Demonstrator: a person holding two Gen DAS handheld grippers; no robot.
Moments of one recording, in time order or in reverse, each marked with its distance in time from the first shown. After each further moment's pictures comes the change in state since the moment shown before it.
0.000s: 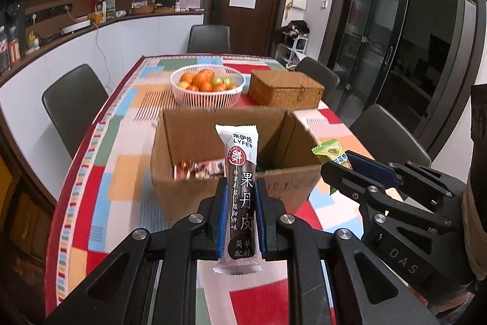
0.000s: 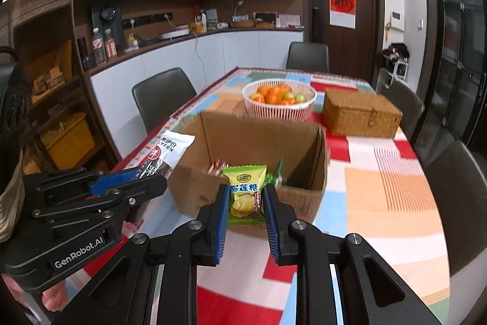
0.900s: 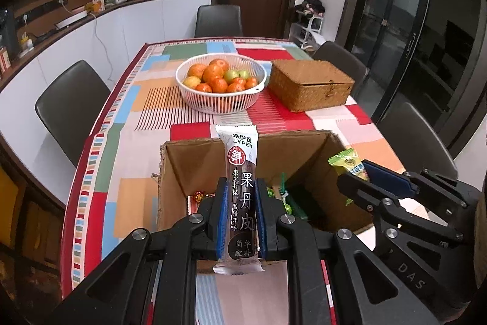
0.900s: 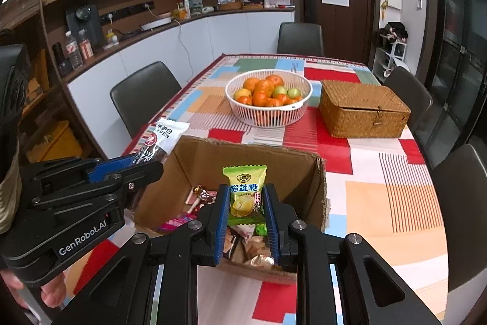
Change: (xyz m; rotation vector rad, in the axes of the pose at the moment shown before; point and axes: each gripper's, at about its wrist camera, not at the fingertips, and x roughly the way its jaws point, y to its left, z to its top) left arm 0.094 0.025 0.066 0.011 0.132 0.070; right arm 0.083 -0.032 0.062 0.061 0.118 -0.019
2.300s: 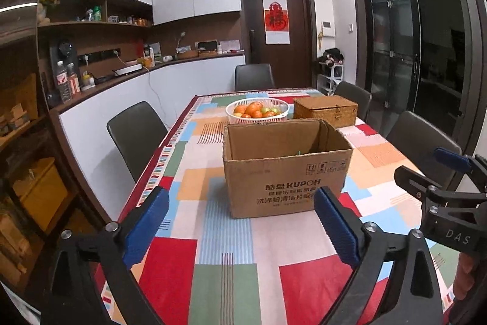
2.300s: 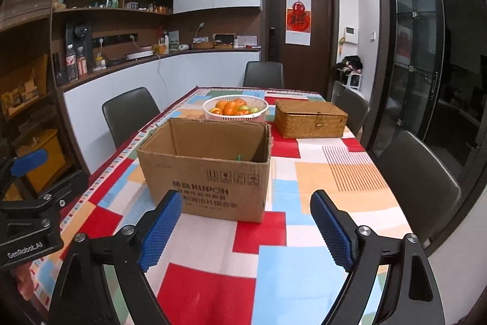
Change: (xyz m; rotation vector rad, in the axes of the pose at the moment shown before) left arm -0.172 -0.028 -0.175 0.024 -0.347 0.204; right arm -0.153 0.030 -0.138 0.010 -0.233 -0.186
